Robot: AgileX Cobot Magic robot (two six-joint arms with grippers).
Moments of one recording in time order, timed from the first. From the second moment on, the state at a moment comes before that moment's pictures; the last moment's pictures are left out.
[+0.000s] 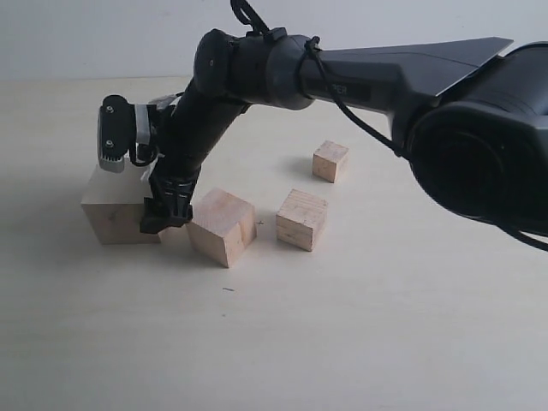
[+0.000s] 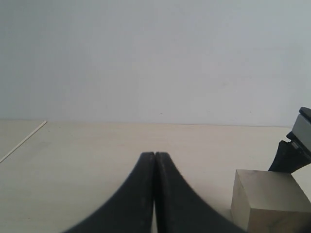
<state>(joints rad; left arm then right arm) 0.04 0.01 0.00 0.05 0.11 -0.04 0.86 2.45 -2.00 0.55 0.83 -1.34</state>
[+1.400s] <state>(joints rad) 0.04 0.01 0.00 0.05 0.11 -0.04 0.82 2.13 -1.67 0.23 0.87 -0.39</state>
